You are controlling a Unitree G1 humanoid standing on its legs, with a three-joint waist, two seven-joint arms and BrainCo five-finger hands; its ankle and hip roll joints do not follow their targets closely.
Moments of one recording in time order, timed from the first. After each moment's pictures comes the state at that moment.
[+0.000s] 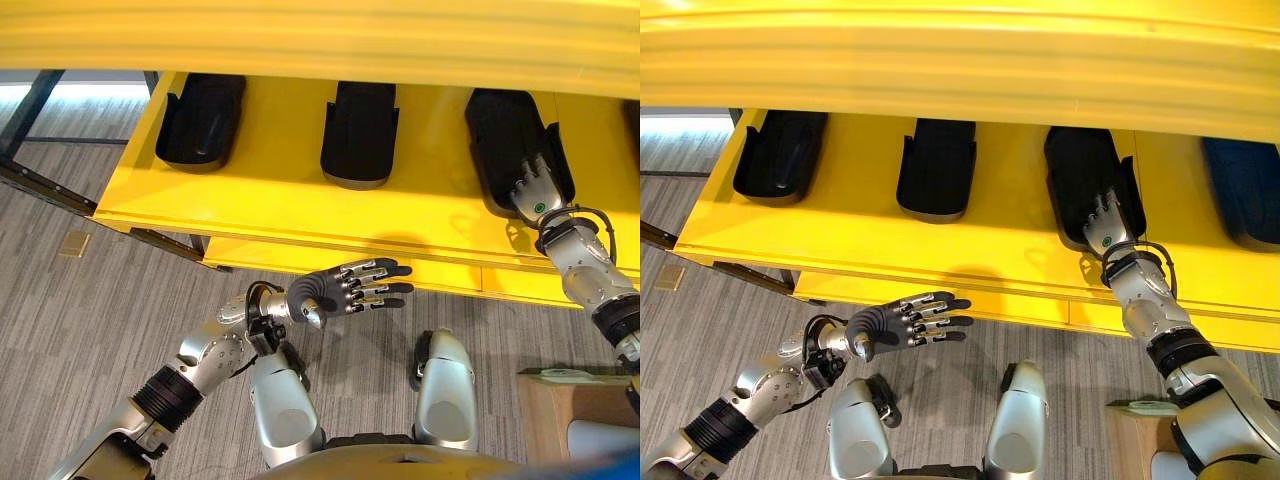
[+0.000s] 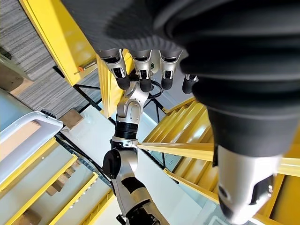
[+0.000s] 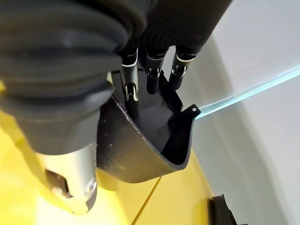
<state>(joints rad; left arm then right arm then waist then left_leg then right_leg) -0.21 0.64 -0.53 -0.05 -1.11 0.08 -0.94 -0.59 -0.84 0.54 0.61 -1.65 0.22 -0.09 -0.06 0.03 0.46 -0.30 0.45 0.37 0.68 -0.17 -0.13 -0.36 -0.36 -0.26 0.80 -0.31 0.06</state>
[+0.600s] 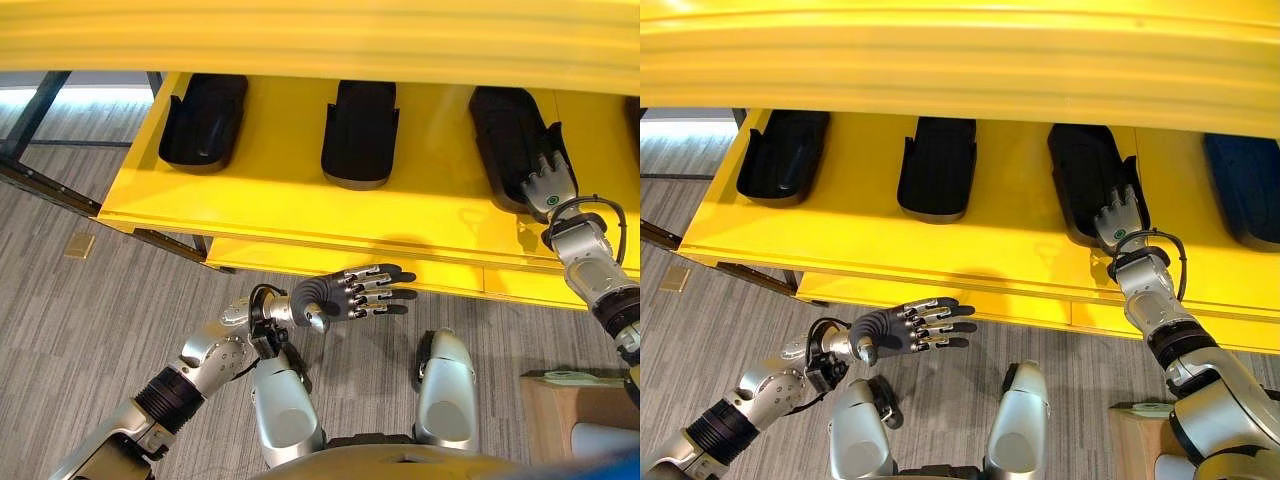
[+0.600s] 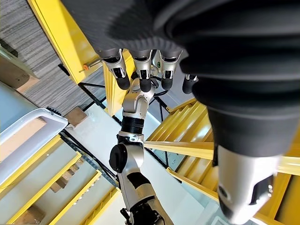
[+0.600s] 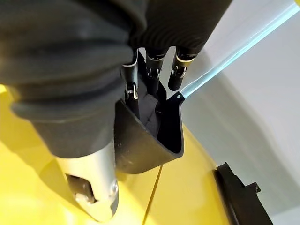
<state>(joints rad) -0.21 0.64 -0.55 -0.05 -1.11 0.08 -0.94 -0.66 -0.84 0.61 0.67 -1.35 0.26 -0.13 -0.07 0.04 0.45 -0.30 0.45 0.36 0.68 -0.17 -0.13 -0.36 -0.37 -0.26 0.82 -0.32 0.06</state>
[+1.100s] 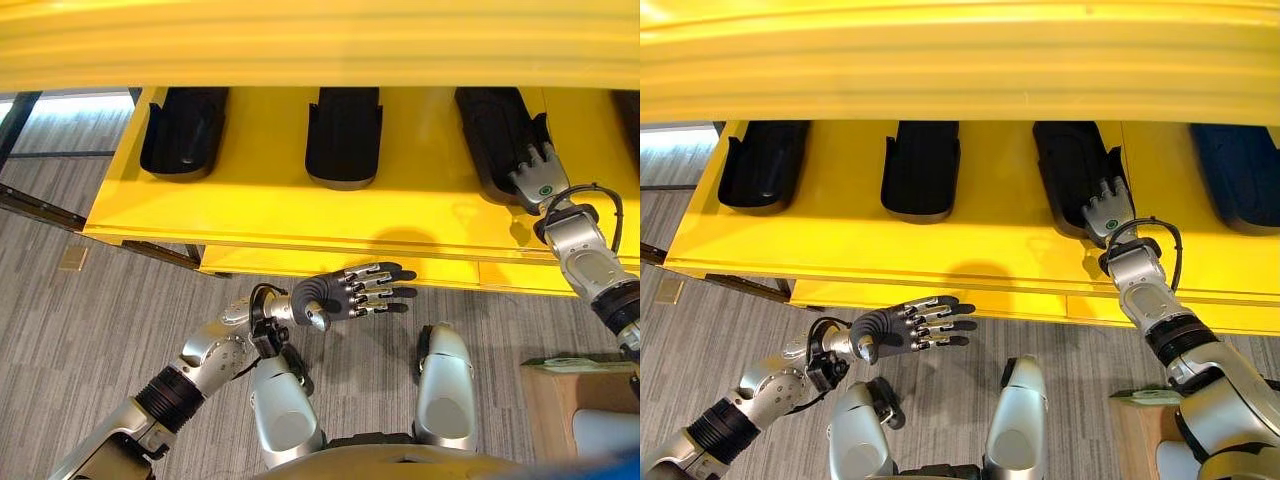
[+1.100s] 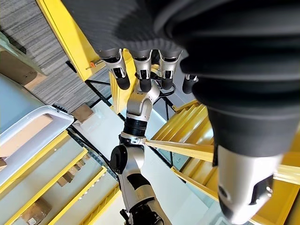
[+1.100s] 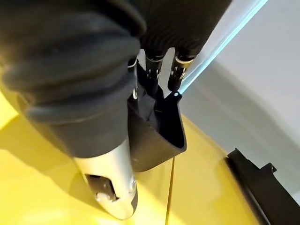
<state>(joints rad) -0.21 0.63 -0.55 -0.05 -1.12 0.08 -0.93 -0.67 -0.87 0.63 0.53 -1.19 0.25 -0.10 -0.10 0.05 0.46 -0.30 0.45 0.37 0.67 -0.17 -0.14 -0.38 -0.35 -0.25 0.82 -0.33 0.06</state>
